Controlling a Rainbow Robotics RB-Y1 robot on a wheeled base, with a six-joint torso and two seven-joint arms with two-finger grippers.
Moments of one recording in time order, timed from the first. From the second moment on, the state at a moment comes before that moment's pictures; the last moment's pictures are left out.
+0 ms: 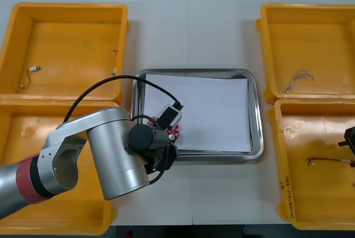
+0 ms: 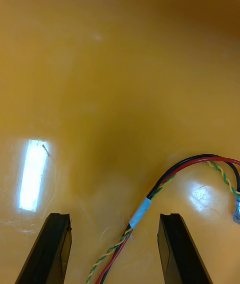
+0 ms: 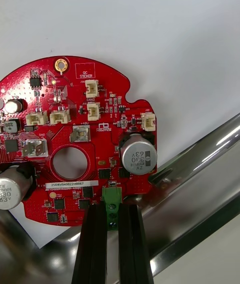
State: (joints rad) right arm -0.05 -0.58 -0.34 -1.77 -0.64 1.59 0.45; left arm -0.57 0.62 -0.95 -2.08 0.38 1.44 -0.94
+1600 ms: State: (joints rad) right arm 0.00 -0.52 -0.32 -1.77 -0.55 1.49 0.38; left arm -0.65 0.60 -0.76 -2.14 0.55 1.63 -0.93
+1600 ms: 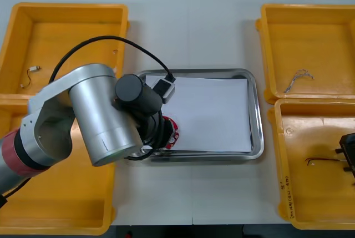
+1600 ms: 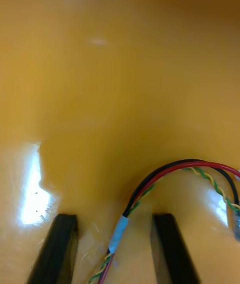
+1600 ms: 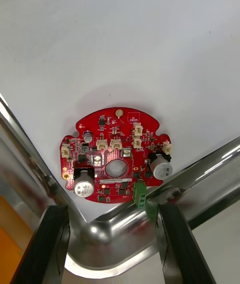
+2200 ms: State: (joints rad) right arm 0.01 -0.52 -0.33 -1.78 -0.55 1.48 0.38; left arm -0.65 0.62 -0.34 -2.19 0.80 1.88 -0.93
